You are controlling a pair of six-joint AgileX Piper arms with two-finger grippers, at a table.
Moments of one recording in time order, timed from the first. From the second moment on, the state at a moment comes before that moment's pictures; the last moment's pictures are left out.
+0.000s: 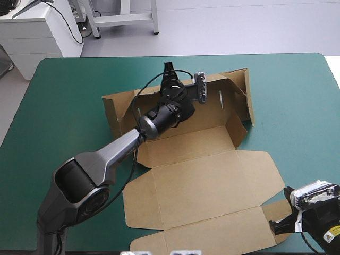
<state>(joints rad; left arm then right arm) -0.84 2.05 -1.94 0.86 1.00 0.36 0.08 0.29 -0.59 0.18 0.93 -0.30</state>
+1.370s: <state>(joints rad) -1.15 1.71 -1.11 1.71 0.96 -0.50 0.08 0.77 -0.97 0.14 1.03 -0.11</state>
